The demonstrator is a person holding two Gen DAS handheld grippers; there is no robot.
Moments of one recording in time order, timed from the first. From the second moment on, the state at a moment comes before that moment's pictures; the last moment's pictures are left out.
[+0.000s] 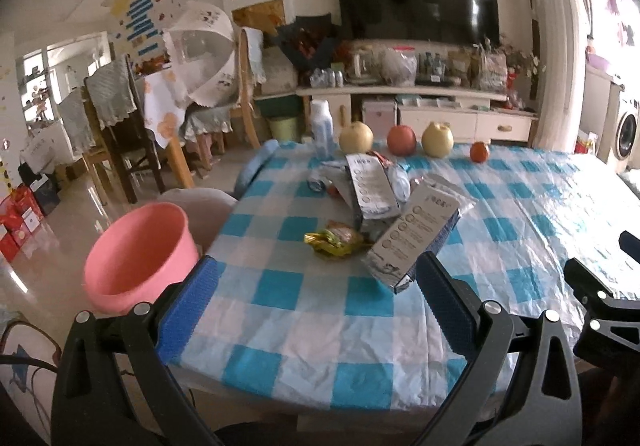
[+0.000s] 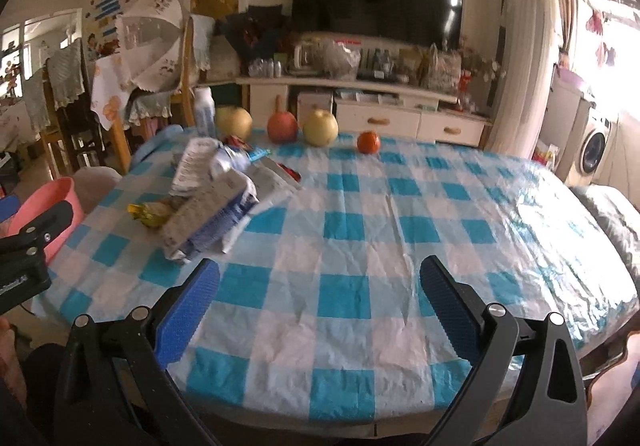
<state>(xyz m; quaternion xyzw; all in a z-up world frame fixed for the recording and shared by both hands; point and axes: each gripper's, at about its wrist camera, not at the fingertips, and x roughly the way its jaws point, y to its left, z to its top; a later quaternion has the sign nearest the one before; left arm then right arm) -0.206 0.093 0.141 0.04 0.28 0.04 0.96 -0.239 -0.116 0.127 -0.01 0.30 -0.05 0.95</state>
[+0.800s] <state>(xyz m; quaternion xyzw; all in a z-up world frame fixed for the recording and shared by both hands) -0.242 0.130 0.172 0.02 0.22 0.08 0.97 -0.280 -0.070 0.176 -0.04 0.25 -0.01 0.97</state>
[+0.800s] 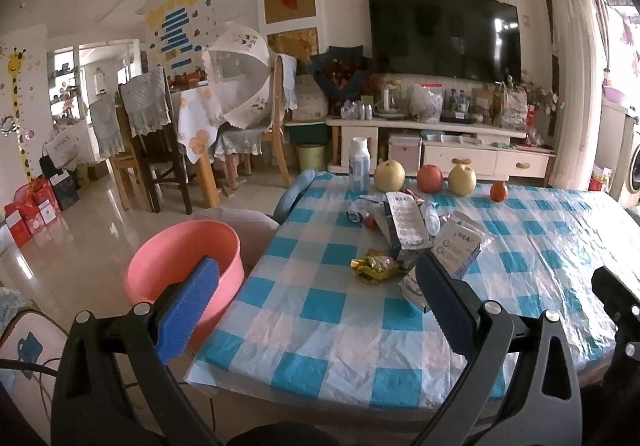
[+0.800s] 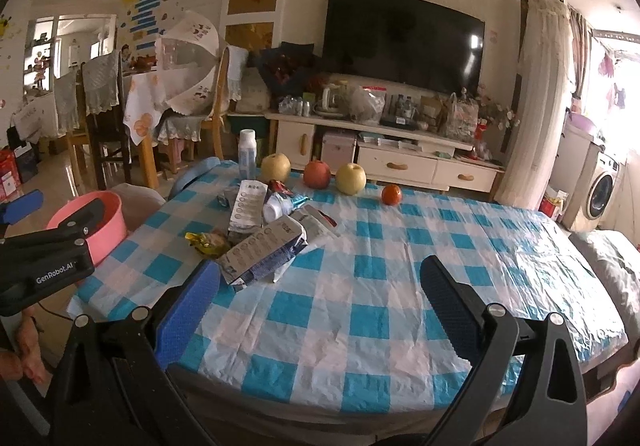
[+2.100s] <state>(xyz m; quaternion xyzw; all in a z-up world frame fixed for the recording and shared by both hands) -0.231 0.119 0.145 0.04 0.24 0.05 0.97 -0.259 -0.072 0.125 -0.05 0.29 -0.01 0.96</state>
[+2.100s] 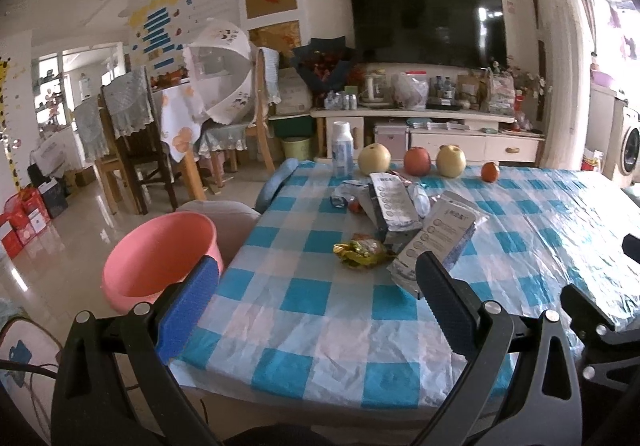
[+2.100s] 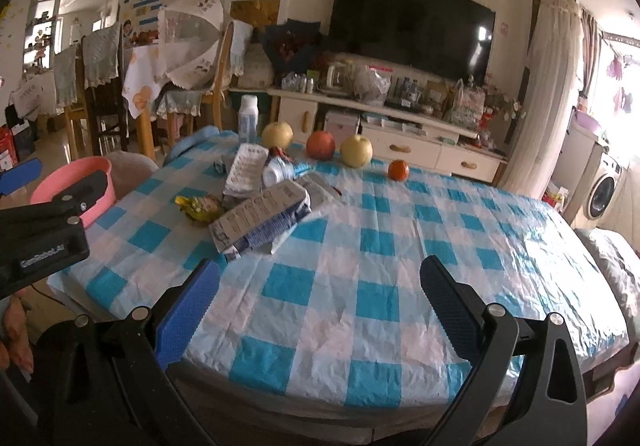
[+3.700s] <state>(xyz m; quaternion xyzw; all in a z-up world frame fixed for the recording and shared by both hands) -0.169 0.030 0.067 0.18 0.25 -0.07 0.95 -0.191 -0.142 0.050 0.07 0.42 0.01 0.91</state>
